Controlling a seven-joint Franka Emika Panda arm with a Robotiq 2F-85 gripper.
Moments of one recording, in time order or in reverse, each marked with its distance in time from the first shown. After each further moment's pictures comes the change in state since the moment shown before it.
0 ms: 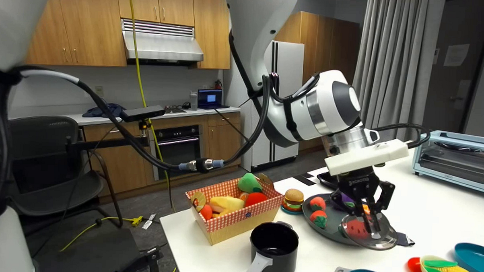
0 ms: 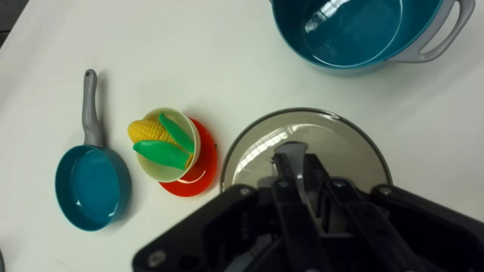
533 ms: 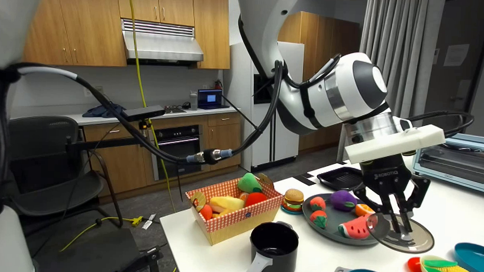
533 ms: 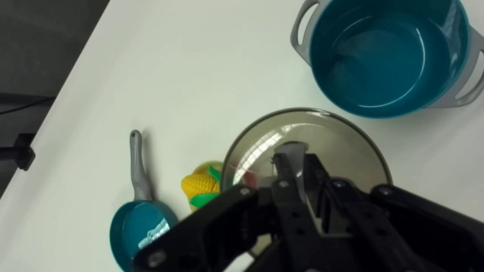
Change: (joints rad) arm -0.044 -0.027 -0.022 0.055 0.039 -0.106 0.005
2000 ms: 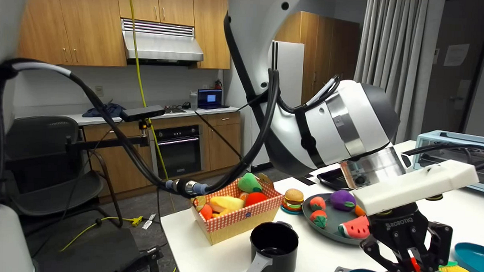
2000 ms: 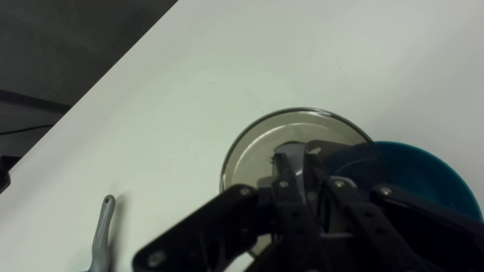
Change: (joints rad) arm -0.052 -0.053 -0.083 -0.229 -0.372 0.140 0.046
